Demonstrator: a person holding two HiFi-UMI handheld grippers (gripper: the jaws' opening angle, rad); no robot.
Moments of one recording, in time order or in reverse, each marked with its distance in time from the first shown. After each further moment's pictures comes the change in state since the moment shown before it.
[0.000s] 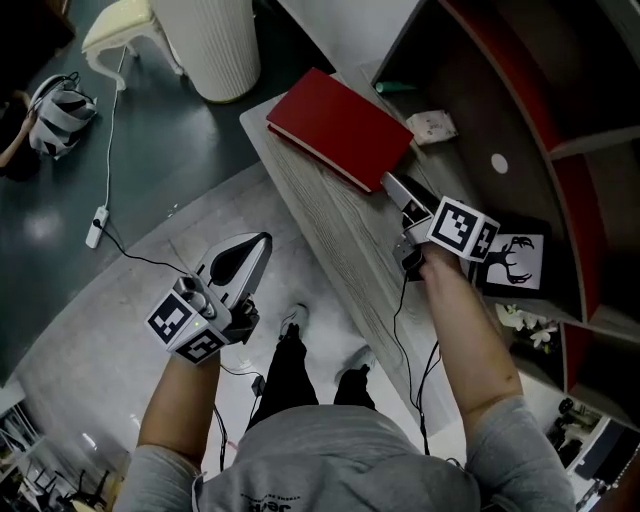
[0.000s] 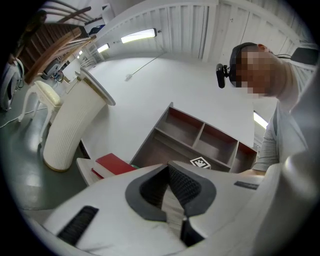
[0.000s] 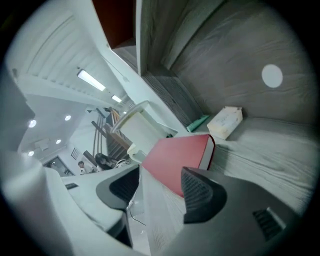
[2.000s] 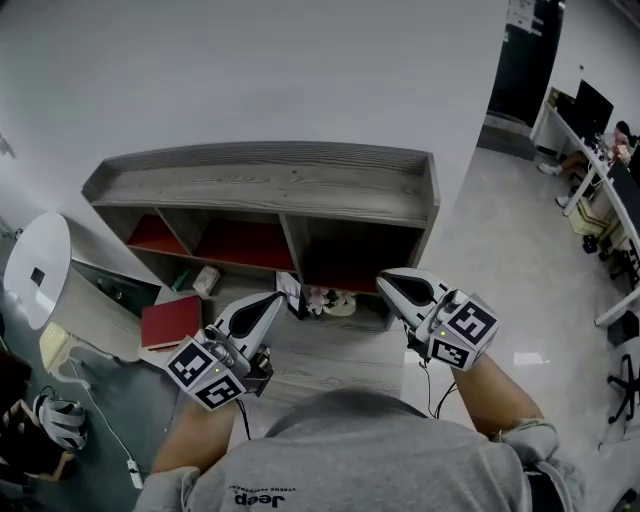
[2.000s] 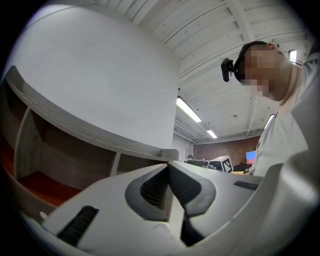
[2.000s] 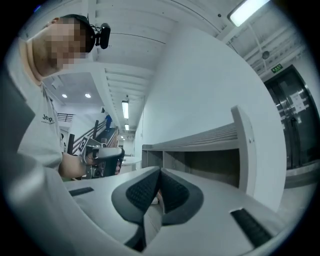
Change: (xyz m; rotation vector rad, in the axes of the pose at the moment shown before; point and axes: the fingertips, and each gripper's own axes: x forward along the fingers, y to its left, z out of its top) left arm 0.196 -0.568 0.038 0.242 0.225 -0.846; right arm -0.679 0.076 0.060 -0.652 -0.639 -0.293
